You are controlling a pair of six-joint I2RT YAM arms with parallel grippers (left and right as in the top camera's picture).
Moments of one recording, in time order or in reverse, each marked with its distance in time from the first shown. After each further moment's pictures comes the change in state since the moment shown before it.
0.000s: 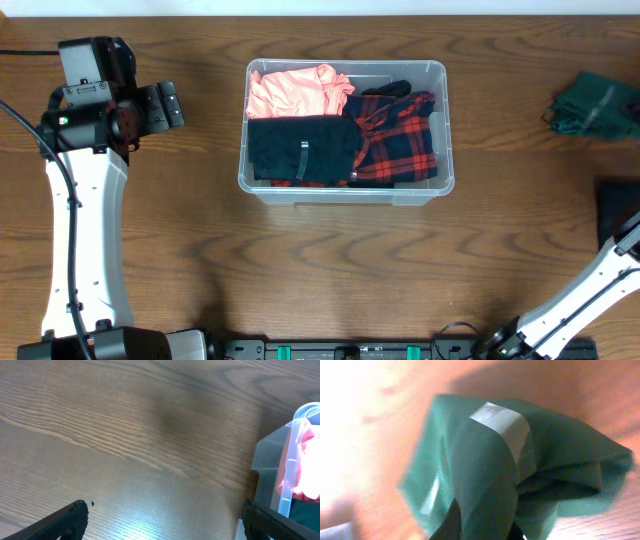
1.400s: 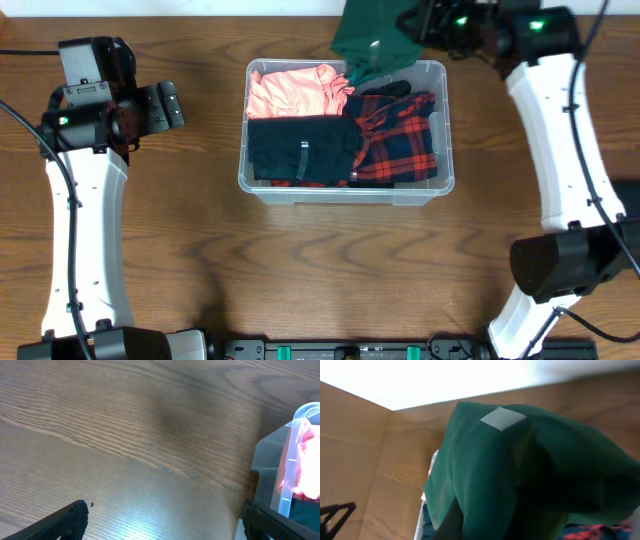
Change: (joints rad) left arm 0.000 0.000 0.000 0.000 0.000 0.000; right arm 0.912 -0.445 -0.111 0.065 0.105 0.446
